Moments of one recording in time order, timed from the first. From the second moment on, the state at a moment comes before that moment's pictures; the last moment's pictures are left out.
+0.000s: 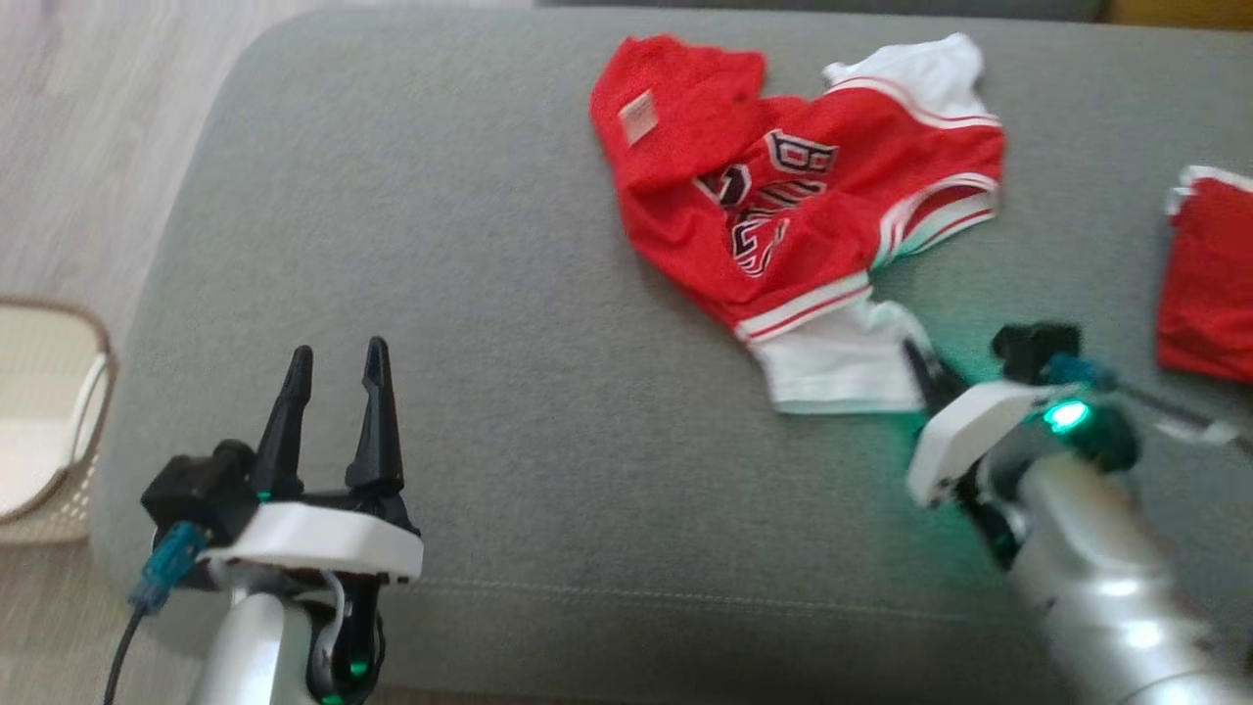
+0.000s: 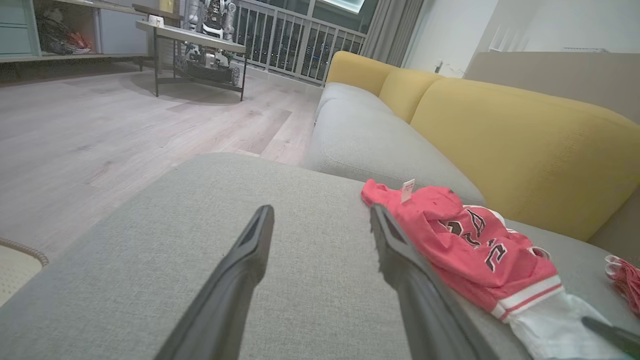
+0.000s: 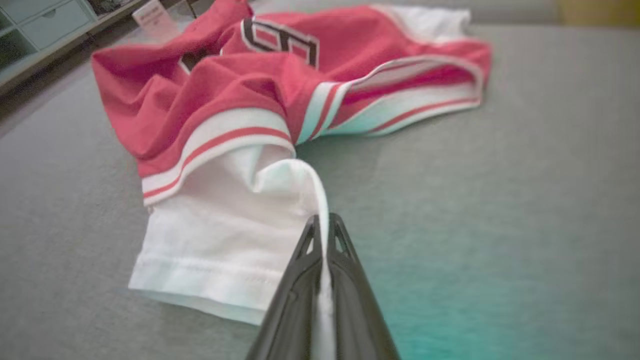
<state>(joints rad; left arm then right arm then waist) -0.10 0.04 -0.12 0.16 -0.32 -0.05 -0.26 -0.58 -0.10 0.20 1.03 0.33 0.13 -0.21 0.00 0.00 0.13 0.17</state>
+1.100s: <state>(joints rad) -0.22 0.04 -0.18 0.17 -0.29 -0.06 -0.26 -0.26 -0.04 -0.03 0.14 0.12 0.13 -0.02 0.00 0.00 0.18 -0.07</state>
